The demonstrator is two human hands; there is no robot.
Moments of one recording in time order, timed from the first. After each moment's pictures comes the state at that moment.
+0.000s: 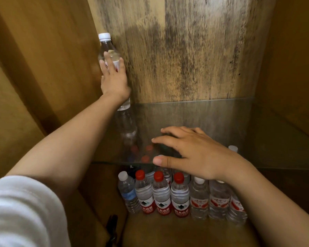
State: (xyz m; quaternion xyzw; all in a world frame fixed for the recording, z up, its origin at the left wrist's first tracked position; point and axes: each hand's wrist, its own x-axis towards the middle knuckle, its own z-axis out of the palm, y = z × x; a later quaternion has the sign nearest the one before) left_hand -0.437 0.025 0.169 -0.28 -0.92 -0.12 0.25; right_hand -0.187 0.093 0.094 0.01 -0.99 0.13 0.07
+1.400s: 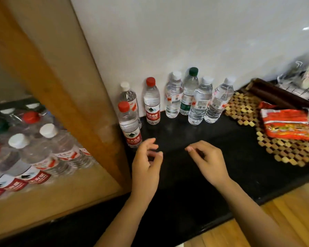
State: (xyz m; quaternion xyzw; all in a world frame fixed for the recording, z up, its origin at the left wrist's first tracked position) left_hand 0.005 0.209 -0.148 -0.36 -0.73 -0.53 -0.24; right_hand 0.152 0.318 -0.179 -0.40 -0.81 0.31 0.30
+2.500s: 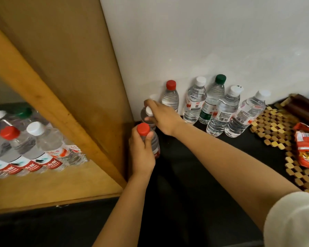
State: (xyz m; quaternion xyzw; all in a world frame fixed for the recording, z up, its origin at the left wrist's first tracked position) left_hand -0.040 0.266 -0.173 -0.22 -0.78 -0.57 -0.14; right_hand -0.030 0.399 -0.137 -0.14 -0.96 0.19 0.13
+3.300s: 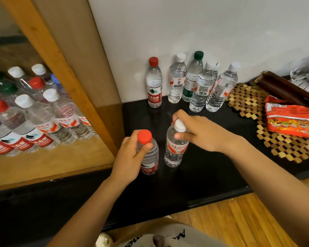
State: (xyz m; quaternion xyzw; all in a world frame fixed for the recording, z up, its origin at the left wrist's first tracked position) left_hand 0.009 0.170 -0.167 -0.45 -0.74 -0.43 -0.25; right_hand 0.157 0.338 -0.105 -0.17 -0.95 0.27 0.00
